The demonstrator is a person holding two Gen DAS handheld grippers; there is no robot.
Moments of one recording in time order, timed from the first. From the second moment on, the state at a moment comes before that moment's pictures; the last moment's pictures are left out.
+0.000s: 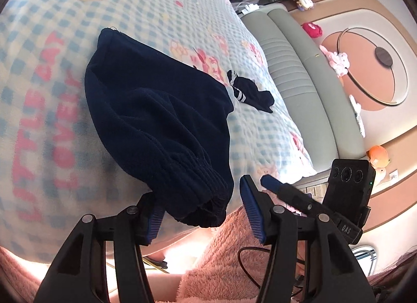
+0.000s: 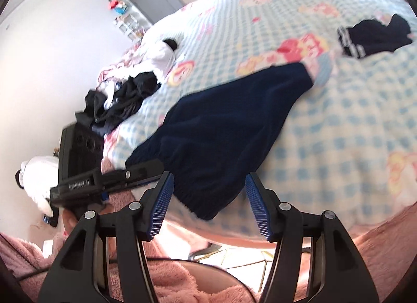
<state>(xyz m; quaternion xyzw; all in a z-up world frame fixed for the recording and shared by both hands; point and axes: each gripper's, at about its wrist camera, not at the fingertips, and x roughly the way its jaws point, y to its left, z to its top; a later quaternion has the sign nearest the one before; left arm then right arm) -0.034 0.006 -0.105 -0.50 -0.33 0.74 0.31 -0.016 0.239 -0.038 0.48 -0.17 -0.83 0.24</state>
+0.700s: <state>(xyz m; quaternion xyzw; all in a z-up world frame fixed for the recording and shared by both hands) -0.012 0.022 -0.129 -0.52 -0.29 0.75 0.28 -0.024 0.216 -0.079 0.52 -0.08 -0.82 0.20</state>
